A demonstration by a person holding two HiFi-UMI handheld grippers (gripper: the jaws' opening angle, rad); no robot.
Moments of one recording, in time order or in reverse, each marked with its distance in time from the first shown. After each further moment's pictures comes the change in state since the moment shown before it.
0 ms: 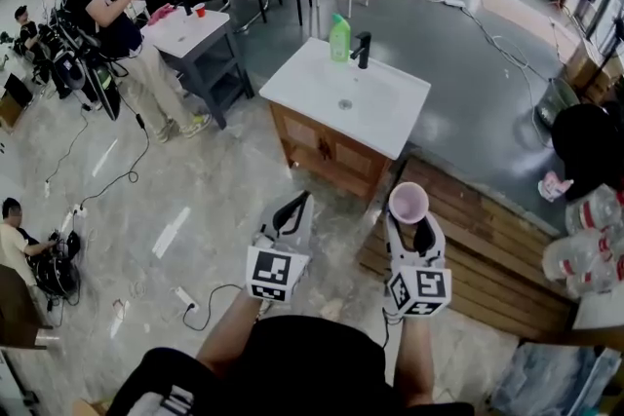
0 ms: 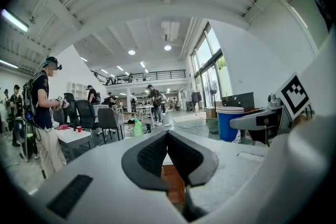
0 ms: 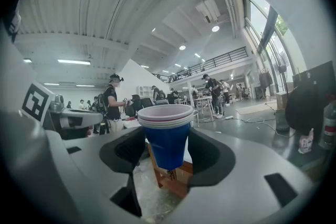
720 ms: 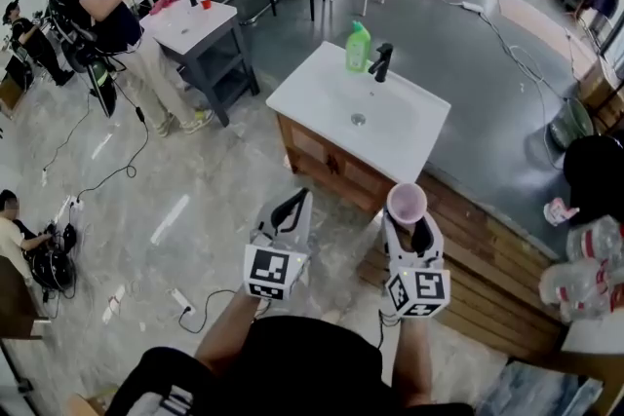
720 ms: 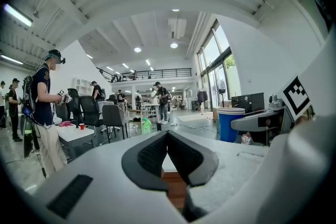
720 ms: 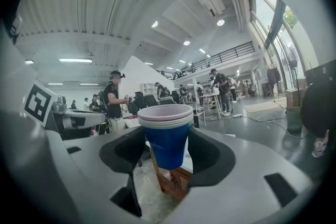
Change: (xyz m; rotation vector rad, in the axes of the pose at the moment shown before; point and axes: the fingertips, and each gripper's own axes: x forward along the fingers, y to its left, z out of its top) left arm 0.092 0.097 -0.005 -0.040 0.023 0.049; right arm 0.139 0.007 0.008 -0.004 0.038 0.065
